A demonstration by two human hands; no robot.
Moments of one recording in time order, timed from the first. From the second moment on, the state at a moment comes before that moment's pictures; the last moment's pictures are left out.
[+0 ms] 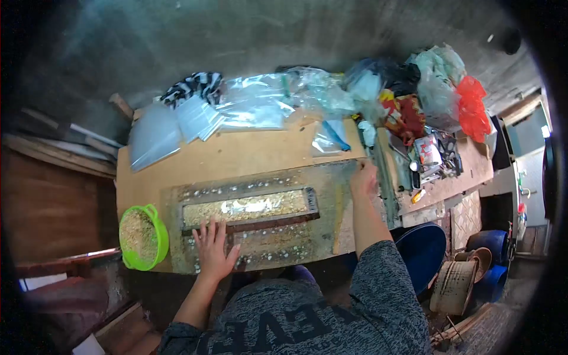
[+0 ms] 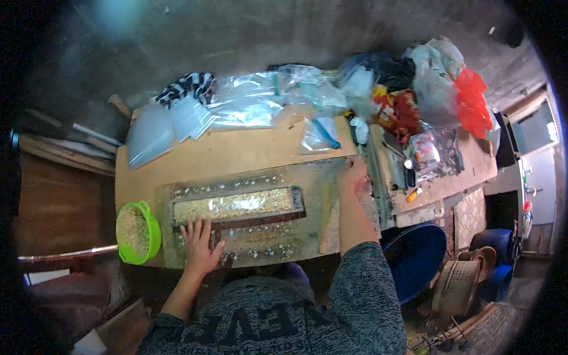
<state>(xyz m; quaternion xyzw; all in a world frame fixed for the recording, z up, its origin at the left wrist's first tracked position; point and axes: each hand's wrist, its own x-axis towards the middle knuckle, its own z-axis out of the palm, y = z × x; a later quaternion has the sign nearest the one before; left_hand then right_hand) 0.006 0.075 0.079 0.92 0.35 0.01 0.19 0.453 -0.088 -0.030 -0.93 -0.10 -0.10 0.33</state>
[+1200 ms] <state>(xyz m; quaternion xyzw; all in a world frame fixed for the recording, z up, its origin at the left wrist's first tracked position) -0.066 0.148 0.015 0.76 0.51 0.20 0.36 0.258 -0.098 0.013 -0.84 -0.21 0.16 0.48</state>
